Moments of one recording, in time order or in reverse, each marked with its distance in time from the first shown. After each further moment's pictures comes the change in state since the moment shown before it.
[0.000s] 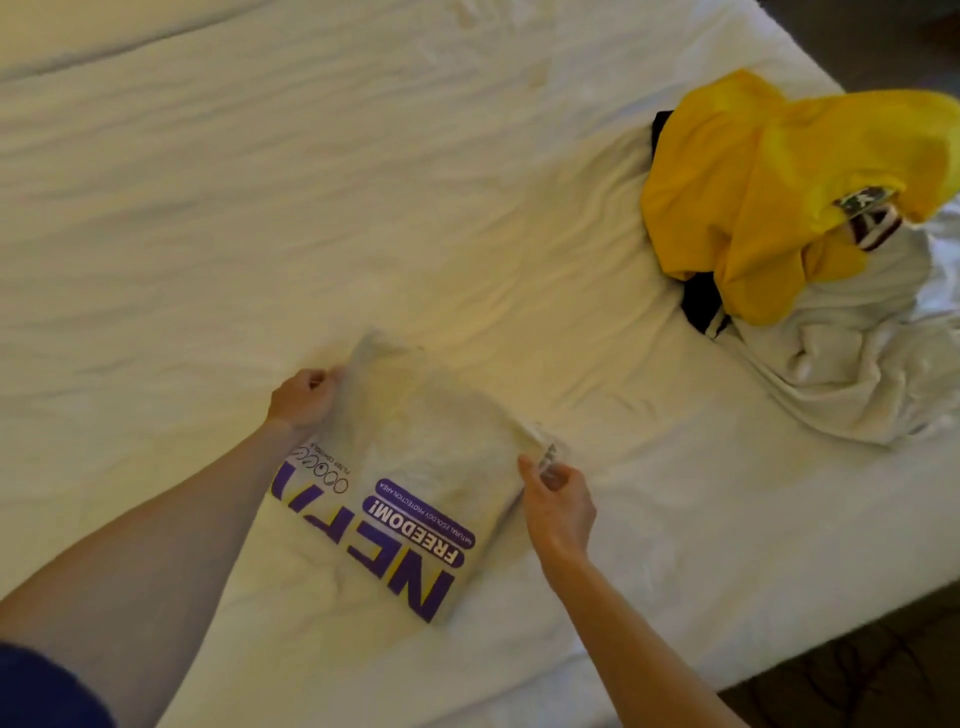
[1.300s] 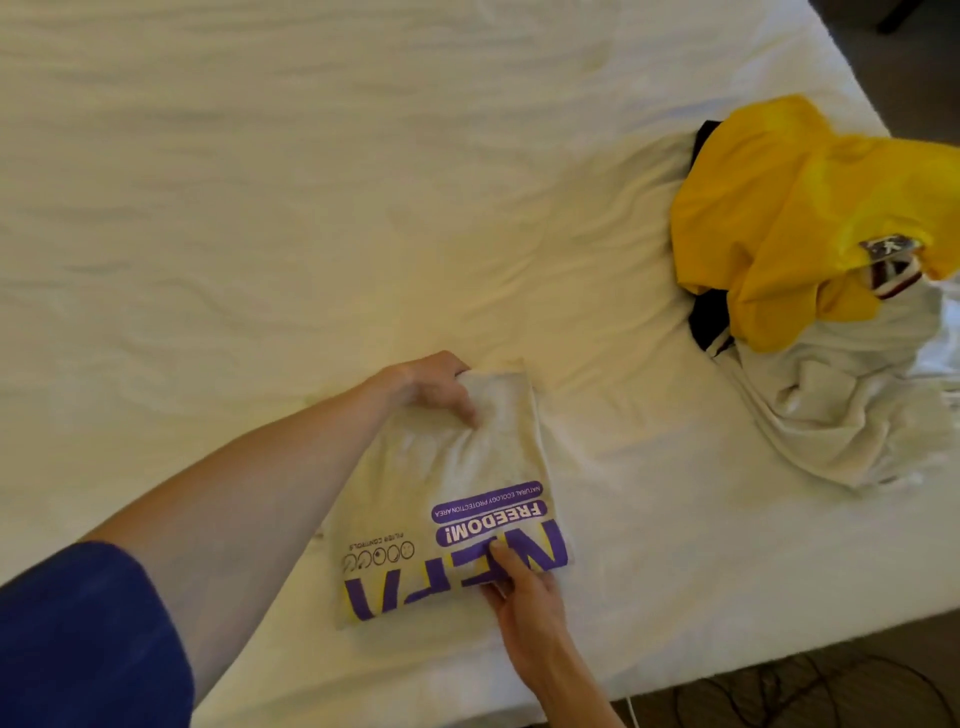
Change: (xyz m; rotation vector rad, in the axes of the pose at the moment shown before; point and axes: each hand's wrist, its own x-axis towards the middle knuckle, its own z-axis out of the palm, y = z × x) left_hand -0.056 0.099 0.089 0.146 -0.654 0.307; right_hand -0.045 0.070 -0.051 0.585 -0.406 0.397
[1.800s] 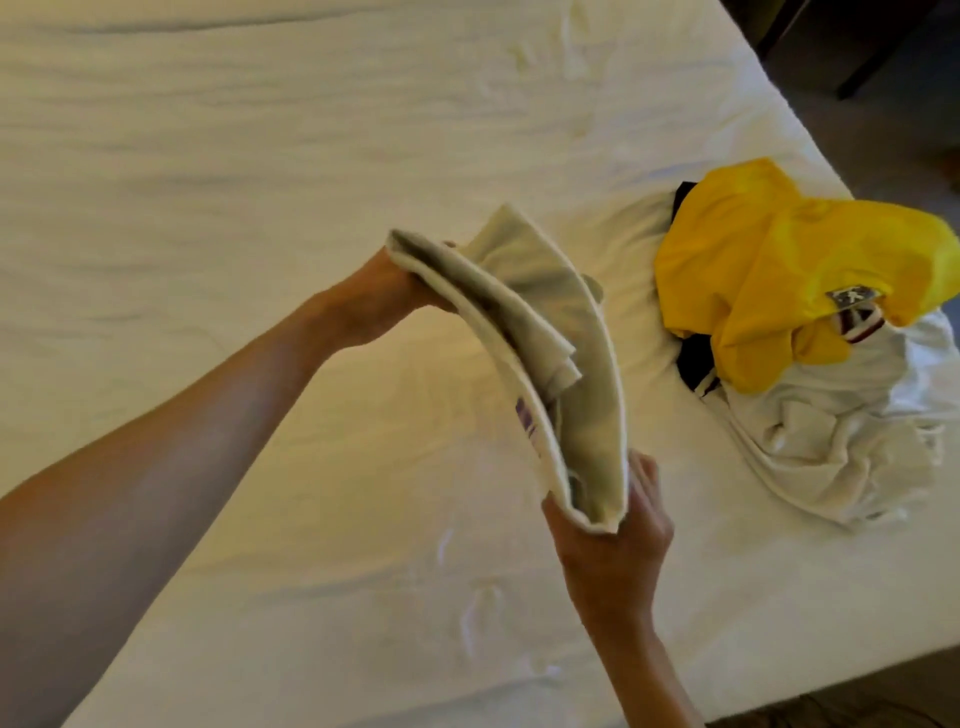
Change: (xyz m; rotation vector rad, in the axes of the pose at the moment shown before) left_hand -0.091 0.063 -0.114 -0.615 0.264 0.589; right_hand -0.062 -0.123 0.064 -0.736 0.042 -1.545
